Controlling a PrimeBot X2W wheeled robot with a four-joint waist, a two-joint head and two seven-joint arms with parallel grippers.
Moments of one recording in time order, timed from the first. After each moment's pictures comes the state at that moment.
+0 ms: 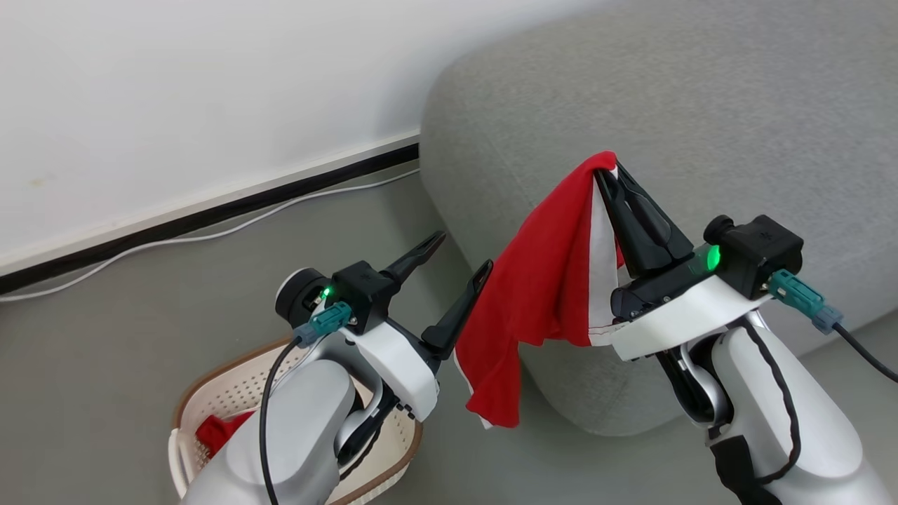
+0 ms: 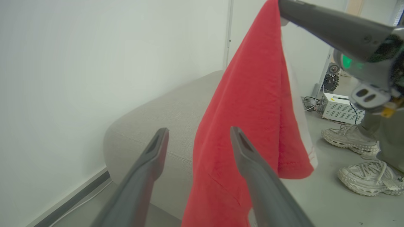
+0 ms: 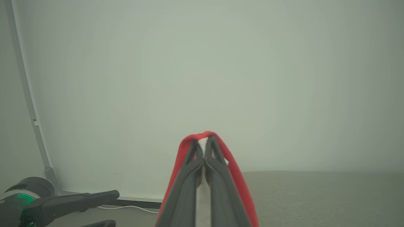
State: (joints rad) left arm -0.59 0.13 -0.75 0.51 -0.51 -0.13 -0.26; right arm -0.52 -0.14 0.42 0.27 0.35 0.13 -0.26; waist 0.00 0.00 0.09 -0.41
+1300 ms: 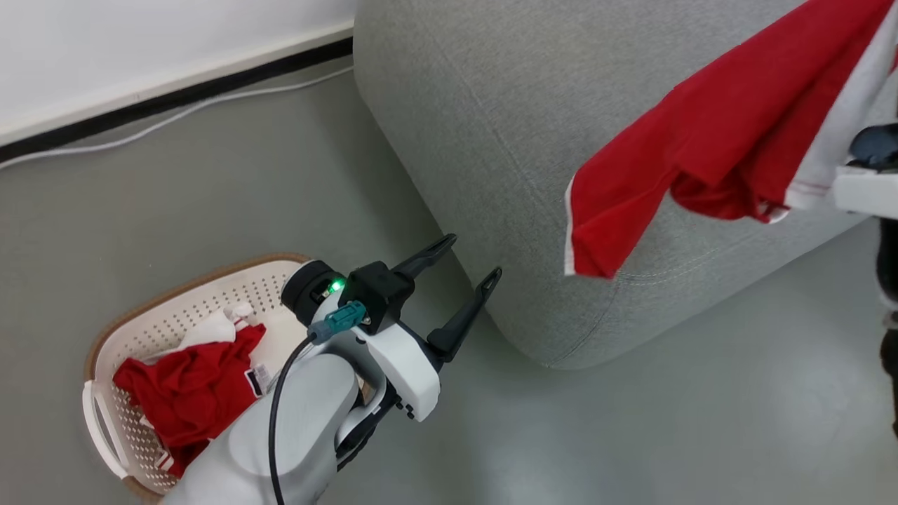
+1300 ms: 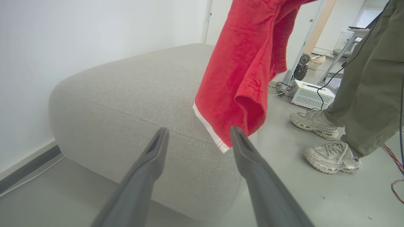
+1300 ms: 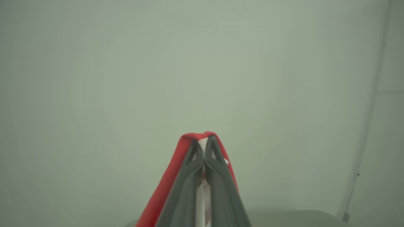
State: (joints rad) left arm -0.62 0.15 -0.84 0.51 -0.52 -0.13 -0.26; right arm -0.62 -0.22 -0.01 0.08 0.23 0.13 -0.26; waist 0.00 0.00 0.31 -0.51
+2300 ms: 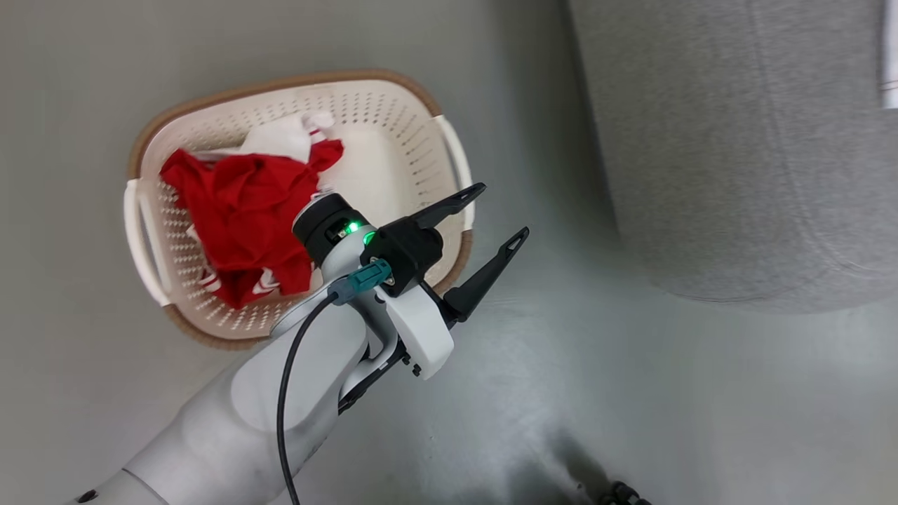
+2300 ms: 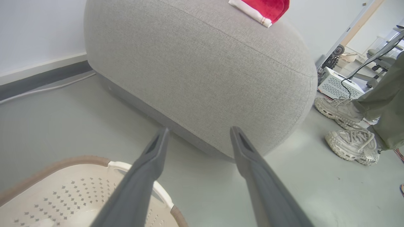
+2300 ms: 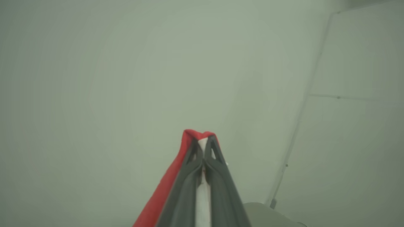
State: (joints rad) left arm -0.80 0.19 -0.96 0.48 -0.51 -0.13 -0.26; right arm -1.17 -0.46 -0.49 0.51 -0.04 0.13 -0.26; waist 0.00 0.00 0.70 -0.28
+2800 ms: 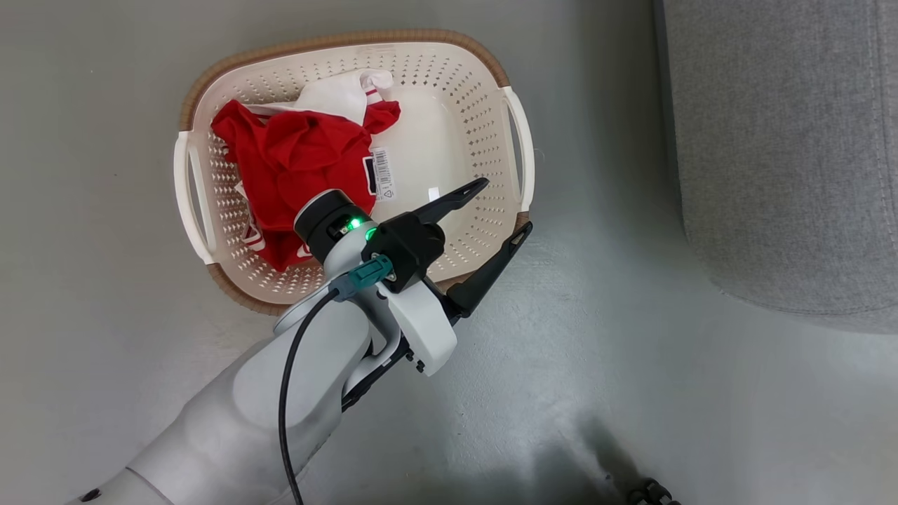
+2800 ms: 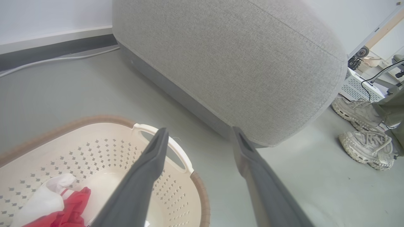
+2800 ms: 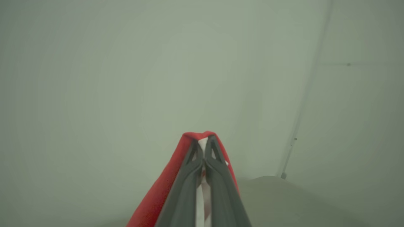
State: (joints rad) left arm -0.80 0.18 -0.96 0.48 -0.51 -0.13 -0.26; right arm -1.36 -0.38 -0.72 0.54 -0.27 0.13 -0.26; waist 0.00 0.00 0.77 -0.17
